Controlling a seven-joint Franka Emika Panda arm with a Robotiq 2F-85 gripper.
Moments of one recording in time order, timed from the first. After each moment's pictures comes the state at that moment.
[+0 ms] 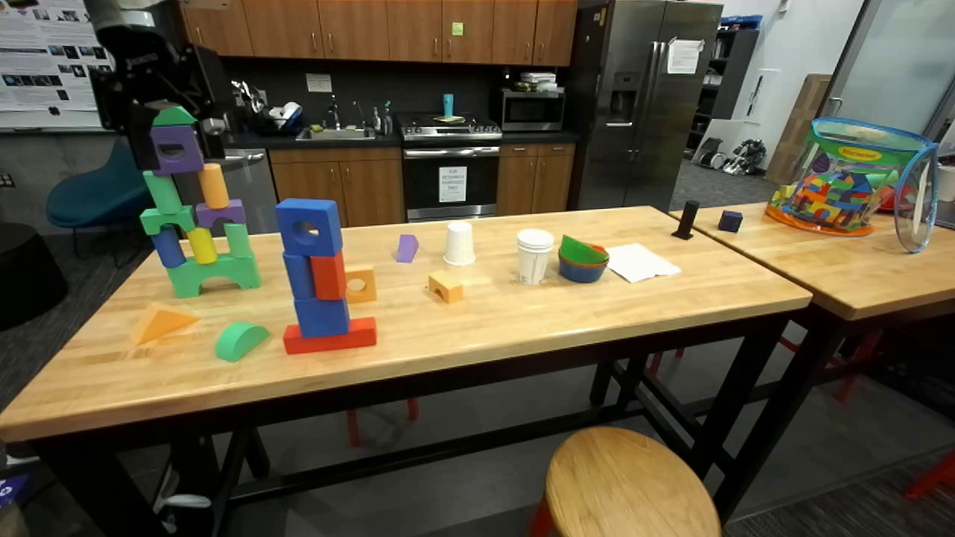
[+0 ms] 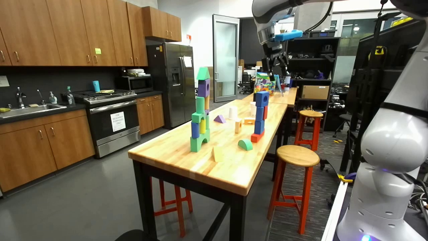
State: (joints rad) arm -0.16 -0.22 -0.17 -1.83 -0.26 1.41 -0.09
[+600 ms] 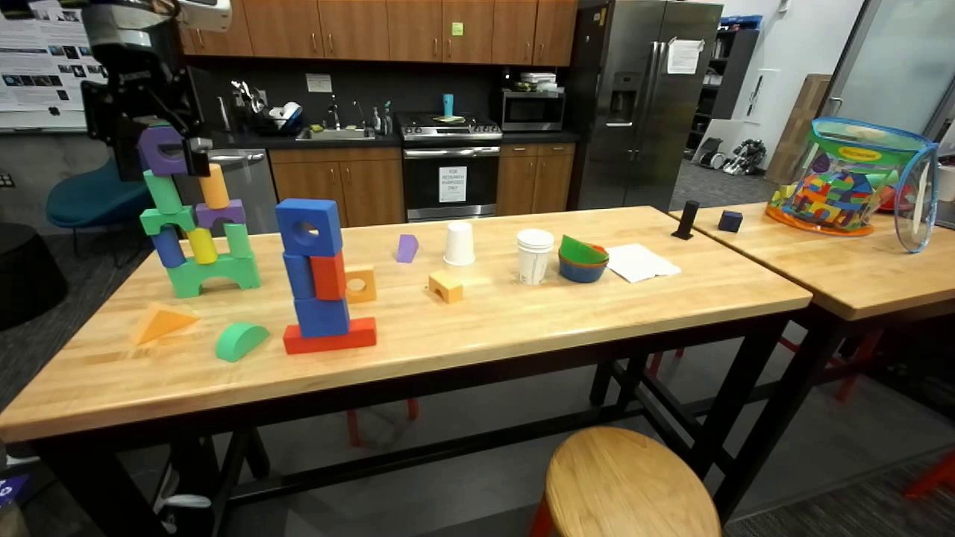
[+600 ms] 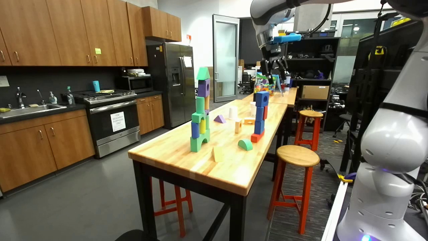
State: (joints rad) arm -0.16 -0.21 -0.17 -1.84 -0.20 1.37 -0.09
